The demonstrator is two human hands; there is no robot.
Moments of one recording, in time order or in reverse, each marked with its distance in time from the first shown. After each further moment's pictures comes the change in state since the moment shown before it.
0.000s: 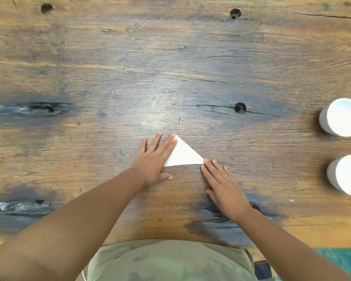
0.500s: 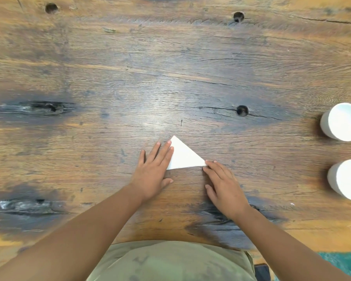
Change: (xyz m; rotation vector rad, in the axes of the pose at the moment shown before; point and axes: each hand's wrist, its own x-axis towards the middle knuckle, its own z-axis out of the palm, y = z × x) left_hand -0.026 0.017 0.013 -0.076 0.079 -0.093; right_hand 0.006 -0.009 -0.014 0.145 0.100 0.062
